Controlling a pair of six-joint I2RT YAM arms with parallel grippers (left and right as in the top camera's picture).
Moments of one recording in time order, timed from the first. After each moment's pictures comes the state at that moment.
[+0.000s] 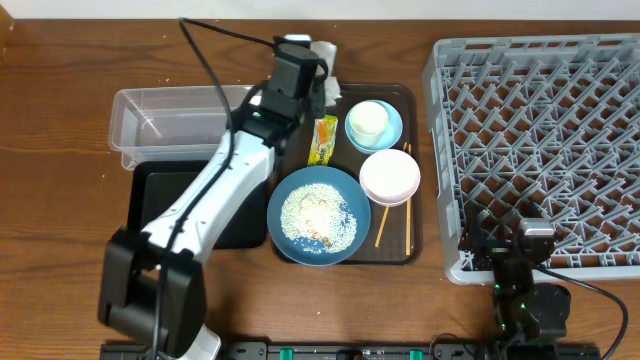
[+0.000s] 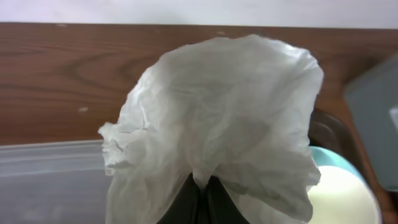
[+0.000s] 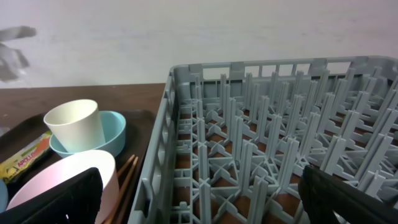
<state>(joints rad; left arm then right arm) -0.41 1.72 1.36 -0.36 -0.21 -0.32 0.04 0.01 0.01 -0.07 0.01 0.07</state>
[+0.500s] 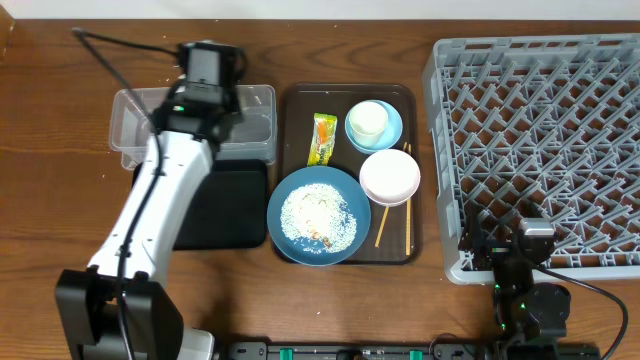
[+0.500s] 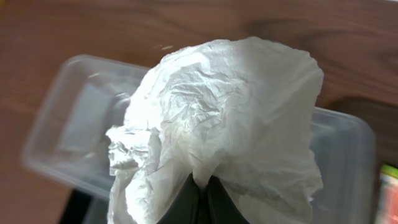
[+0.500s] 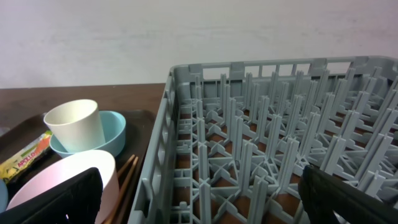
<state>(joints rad) -0.13 1.62 1.36 -0.67 -0.38 -0.32 0.04 0.01 0.01 -0.07 0.01 0.07</state>
